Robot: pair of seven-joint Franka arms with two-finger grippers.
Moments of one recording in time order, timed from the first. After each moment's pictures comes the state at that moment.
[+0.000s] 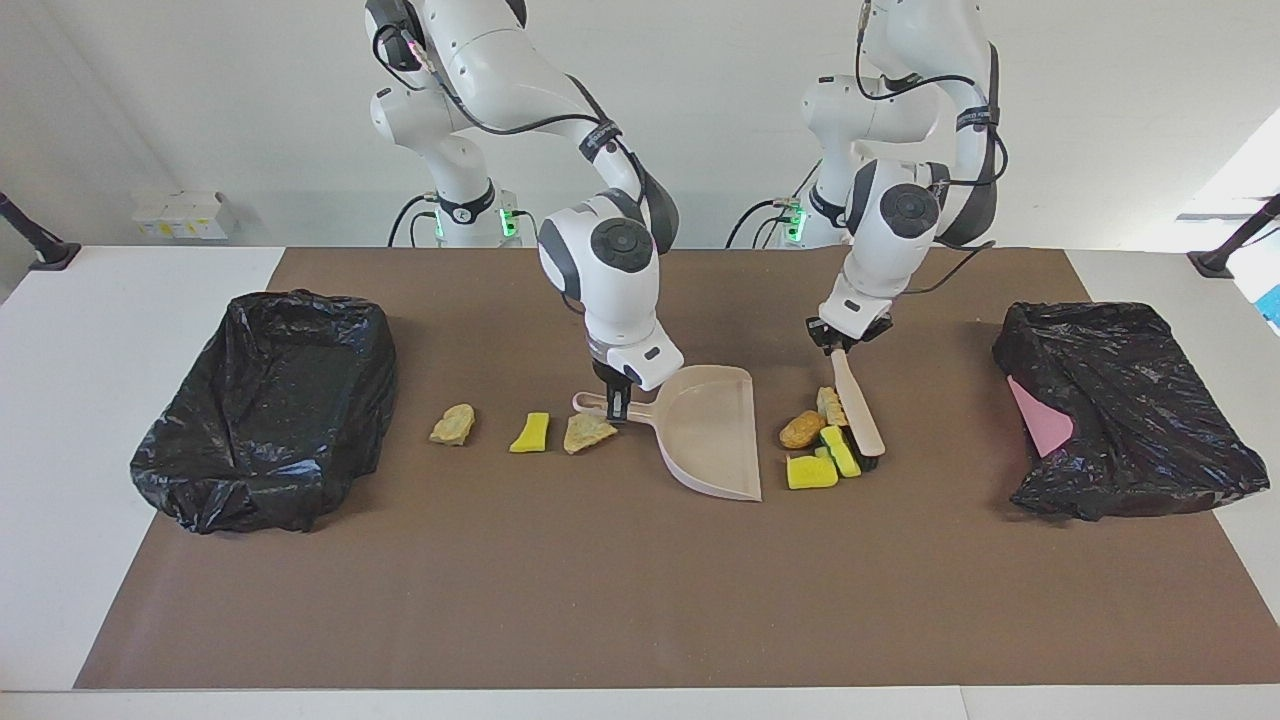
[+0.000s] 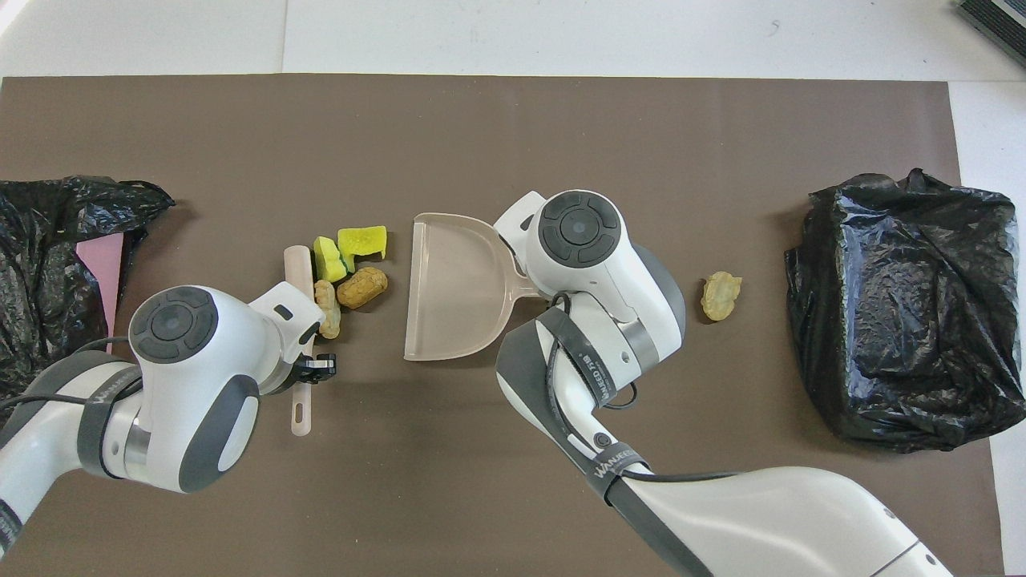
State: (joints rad) left arm -0.28 -0.05 -0.06 -2.33 -0.01 2.17 -0.35; right arm 0.48 0.44 0.04 -1.66 -0.06 2.10 -0.95
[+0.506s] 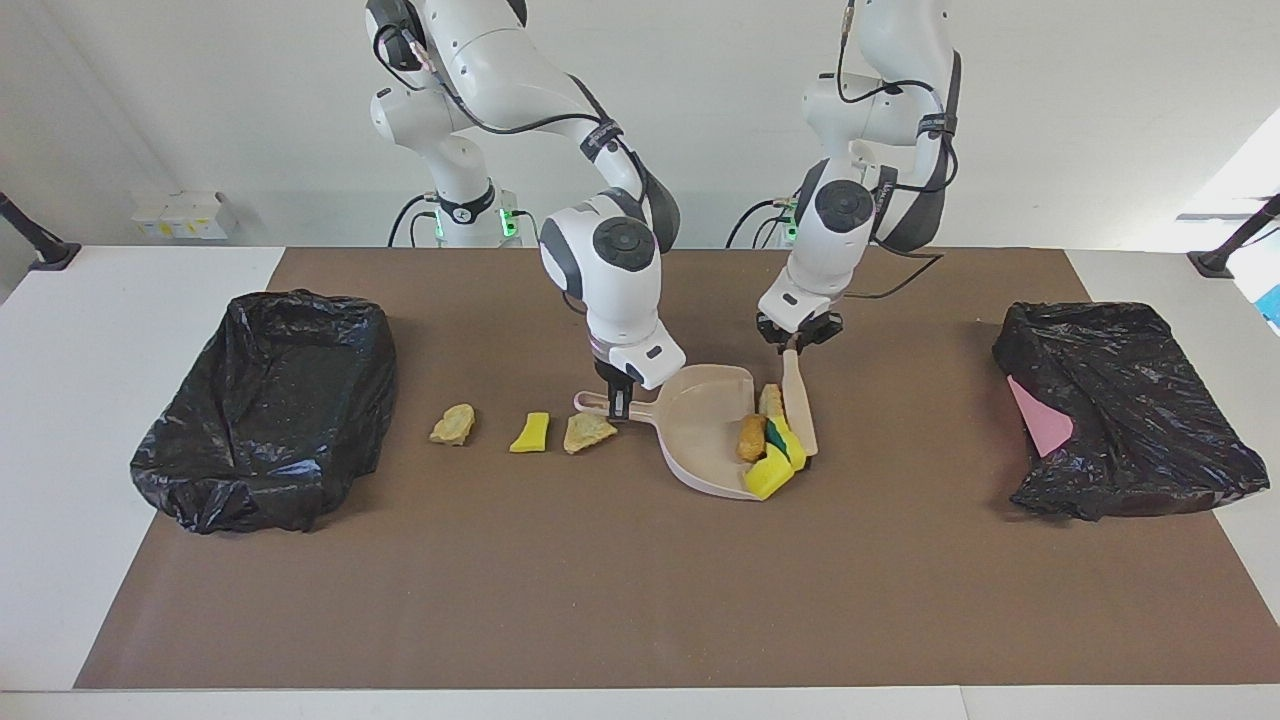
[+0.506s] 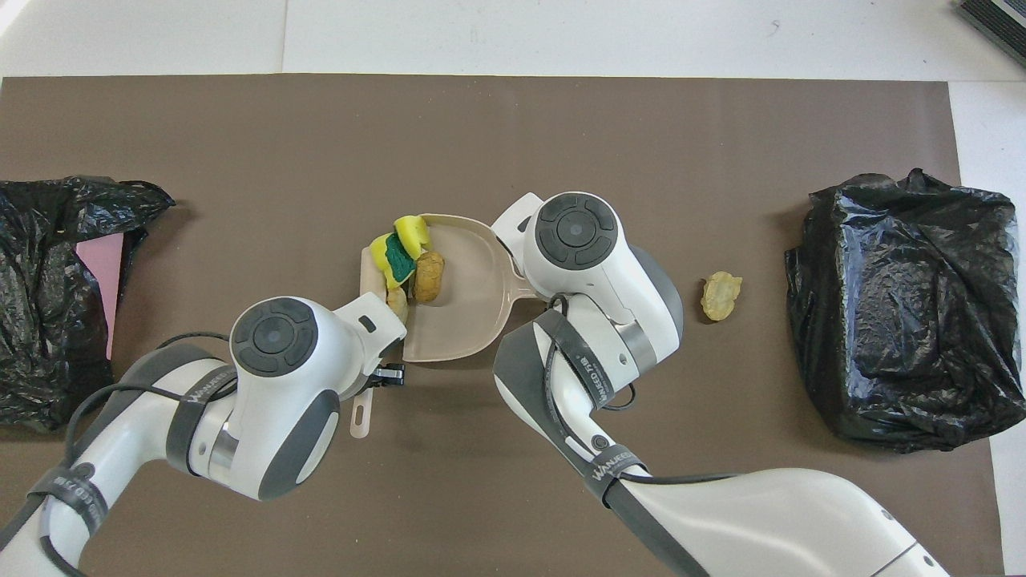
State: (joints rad) left arm -0.46 0.02 -0.06 -2.25 -0.06 2.19 -0.34; right arm 0.49 0.44 0.04 -1.66 -0.07 2.10 -0.95
